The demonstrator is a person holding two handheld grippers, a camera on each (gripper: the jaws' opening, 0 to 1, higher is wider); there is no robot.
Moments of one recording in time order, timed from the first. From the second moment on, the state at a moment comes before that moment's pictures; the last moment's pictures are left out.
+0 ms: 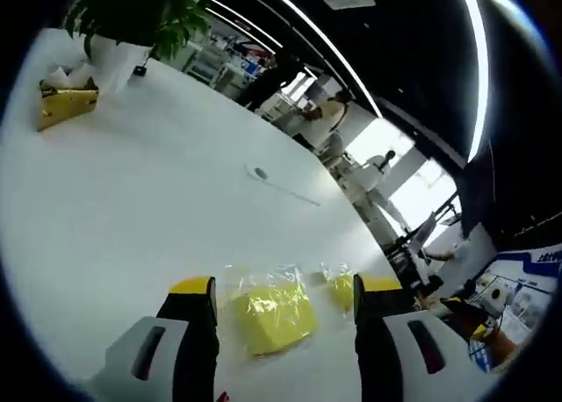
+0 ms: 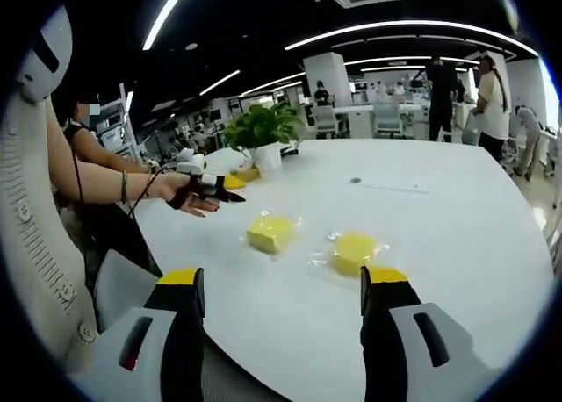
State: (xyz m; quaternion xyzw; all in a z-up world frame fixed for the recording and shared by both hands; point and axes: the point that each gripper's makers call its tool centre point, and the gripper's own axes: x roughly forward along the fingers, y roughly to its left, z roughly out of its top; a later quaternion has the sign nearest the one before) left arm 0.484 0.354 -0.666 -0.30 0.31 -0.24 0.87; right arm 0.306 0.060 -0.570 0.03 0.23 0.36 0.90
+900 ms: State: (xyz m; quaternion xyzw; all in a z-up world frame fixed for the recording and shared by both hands) left arm 0.503 0.326 -0.720 -0.45 0.32 -0.20 0.81; right arm 0.318 0.045 -0.585 0.01 0.27 0.33 0.90
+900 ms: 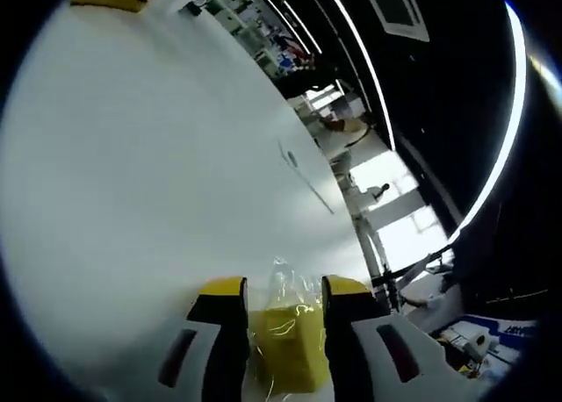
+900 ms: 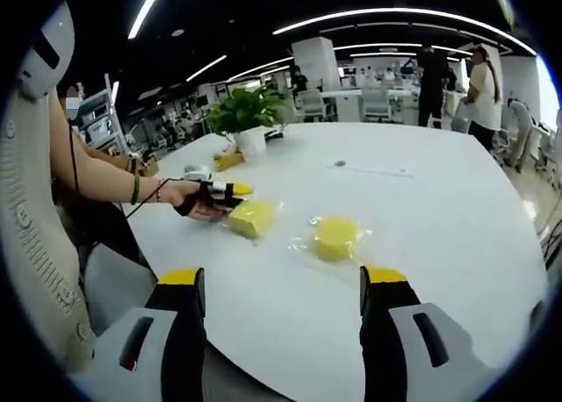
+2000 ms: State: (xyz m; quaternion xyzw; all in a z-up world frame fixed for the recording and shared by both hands) left arm 0.518 0.326 -0.679 -0.25 0.28 -0.24 0.90; right arm 0.302 0.040 -0.576 0.00 0.26 0.32 0.91
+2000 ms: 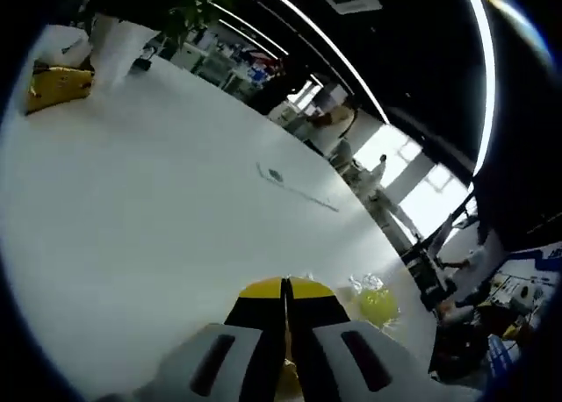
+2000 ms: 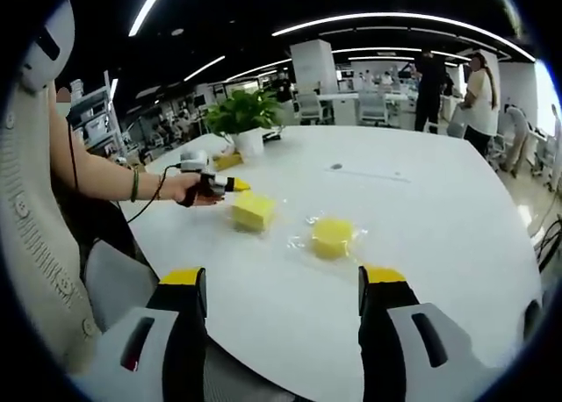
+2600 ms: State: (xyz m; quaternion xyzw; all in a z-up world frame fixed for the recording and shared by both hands) left arm 0.472 0.305 -0.601 -0.11 0.21 -0.29 0.93; right arm 0.288 0.057 -0.553 -0.01 0.22 0.35 0.91
